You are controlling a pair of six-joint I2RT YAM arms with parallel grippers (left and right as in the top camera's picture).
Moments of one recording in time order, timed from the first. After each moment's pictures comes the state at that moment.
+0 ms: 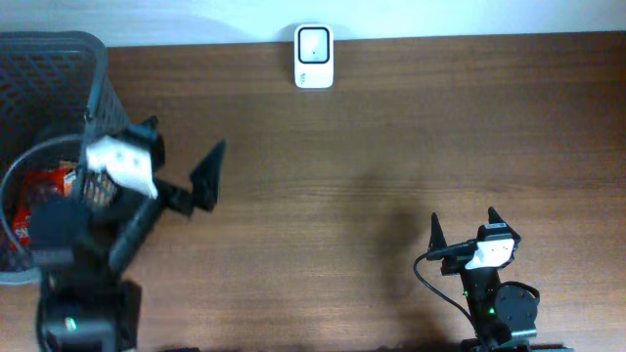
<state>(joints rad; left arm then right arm) 0.07 0.84 1.02 -0.32 0.48 0.01 0.07 0.01 0.01 -0.08 0.01 -0.03</state>
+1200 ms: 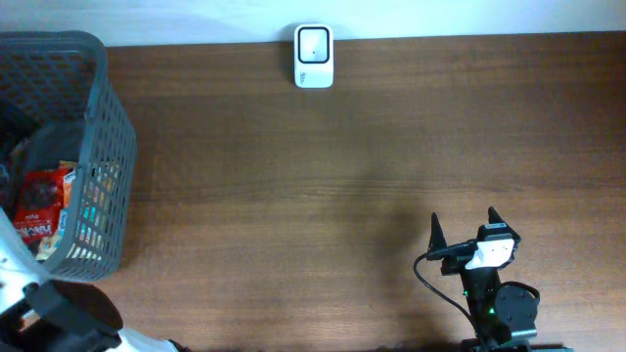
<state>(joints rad) 0.62 1.79 1.93 -1.15 -0.01 -0.29 0.07 0.01 0.01 -0.08 0.01 -0.03</state>
